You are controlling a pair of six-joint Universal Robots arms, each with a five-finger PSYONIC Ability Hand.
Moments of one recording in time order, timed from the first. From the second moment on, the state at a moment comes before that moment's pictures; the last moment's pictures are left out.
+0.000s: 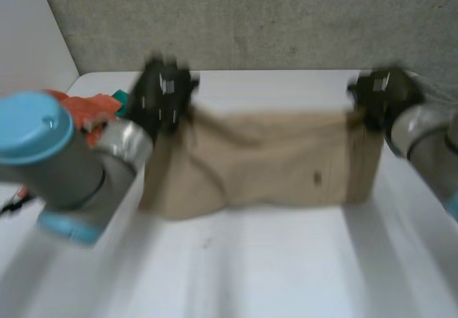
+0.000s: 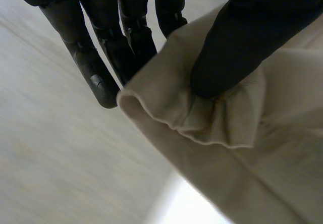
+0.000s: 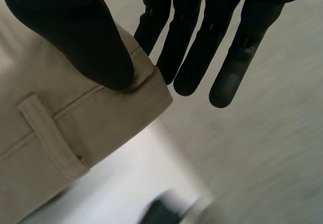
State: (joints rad) left arm 4.23 -1.94 -1.50 3.63 -1.41 3.75; right arm 1.85 -1.26 1.41 -0.06 1.48 2.53; left_hand 1.15 1.20 1.19 1.20 1.00; right_hand 1.04 1.16 1.19 1.20 0.99
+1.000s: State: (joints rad) left arm 4.14 -1.61 -1.85 2.88 -1.44 3.73; right arm 1.89 -1.50 1.75 0.39 1.48 2.24; left_hand 1.15 1.20 1.19 1.20 1.00; right_hand 1.04 1.16 1.19 1.20 1.00
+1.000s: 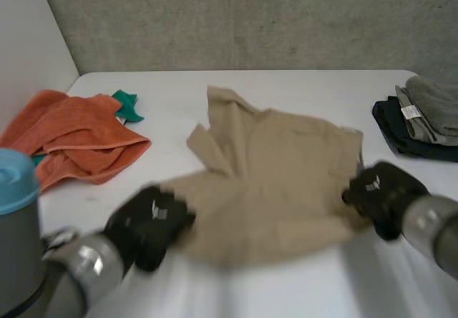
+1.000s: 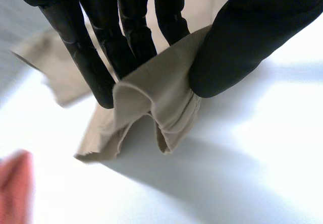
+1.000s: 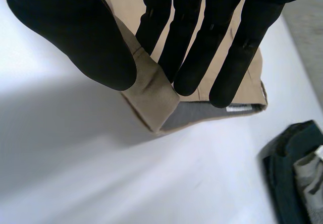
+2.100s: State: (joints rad) left arm 4.12 -2.50 -0.83 3.57 -1.55 3.72; right arm 1.92 -1.00 1.39 -0.38 1.74 2.47; left_hand 0.19 0.21 0.21 0.20 0.05; right_hand 0.23 0.21 0.21 0.21 0.05
